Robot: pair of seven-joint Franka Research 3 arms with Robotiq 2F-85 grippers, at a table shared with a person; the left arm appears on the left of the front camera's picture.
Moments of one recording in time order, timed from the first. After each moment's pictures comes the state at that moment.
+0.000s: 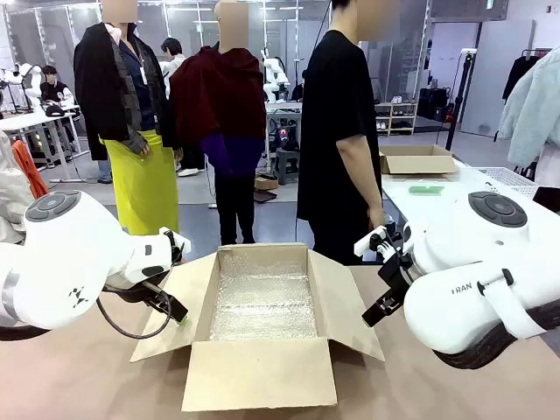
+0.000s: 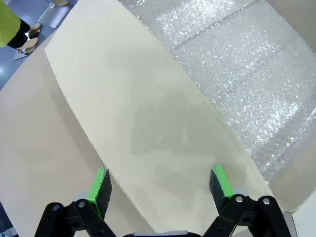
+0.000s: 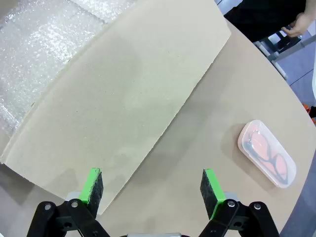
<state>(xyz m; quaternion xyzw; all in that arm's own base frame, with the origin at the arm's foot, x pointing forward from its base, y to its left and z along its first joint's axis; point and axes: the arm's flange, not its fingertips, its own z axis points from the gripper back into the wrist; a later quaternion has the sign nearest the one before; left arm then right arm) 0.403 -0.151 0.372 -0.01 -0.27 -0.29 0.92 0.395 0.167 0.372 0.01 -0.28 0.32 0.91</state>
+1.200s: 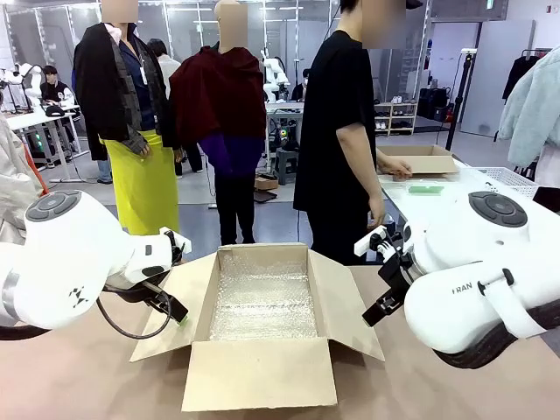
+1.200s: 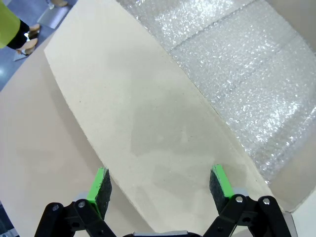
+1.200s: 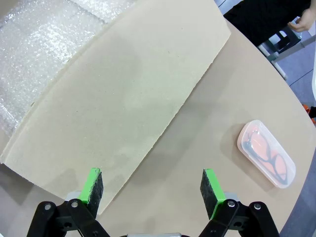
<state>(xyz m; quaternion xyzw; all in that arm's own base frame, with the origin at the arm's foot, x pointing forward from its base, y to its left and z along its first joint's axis) 0.403 -0.152 0.373 -0.01 -0.27 -0.30 0.92 0.396 0.165 0.373 0.01 -0.28 0.32 0.91</state>
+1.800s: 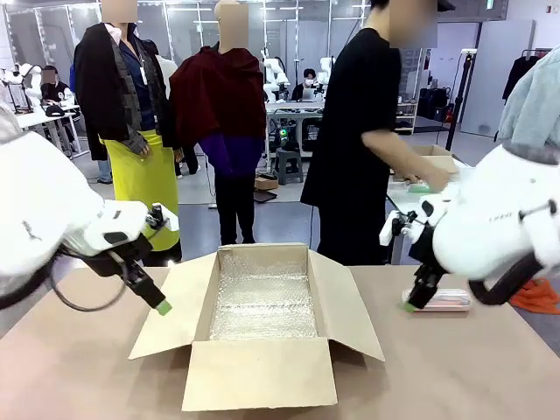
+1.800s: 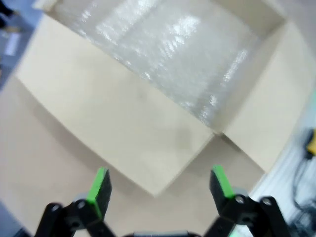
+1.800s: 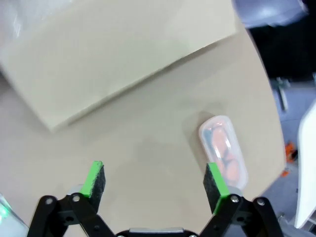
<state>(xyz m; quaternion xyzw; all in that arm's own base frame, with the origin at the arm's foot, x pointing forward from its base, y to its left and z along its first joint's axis) 0.365 -0.129 0.462 -0.09 -0.20 -0.43 0.88 0.438 0.093 0.428 -0.02 -0.19 0.53 0.82</state>
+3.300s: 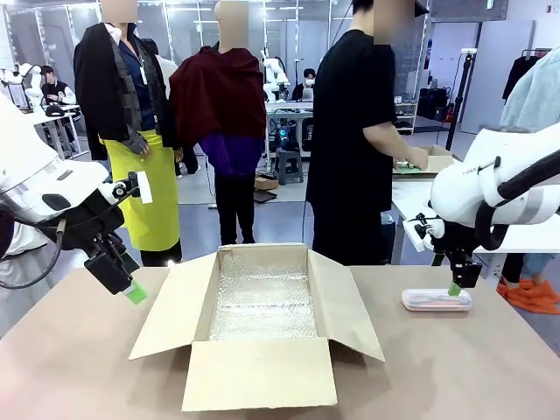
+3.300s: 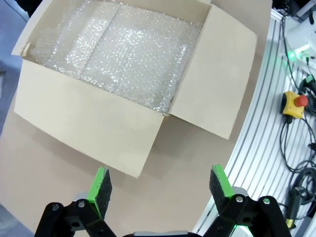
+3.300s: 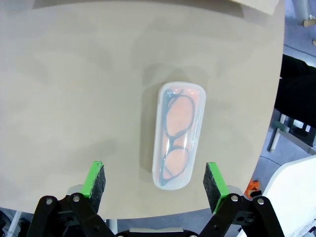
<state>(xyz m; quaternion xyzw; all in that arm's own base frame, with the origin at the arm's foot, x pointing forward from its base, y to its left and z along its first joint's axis) 0.324 -0.122 0.520 -0.12 -0.21 -0.52 0.82 0.547 0.029 0.404 -0.05 -0.08 0.72 0.69</state>
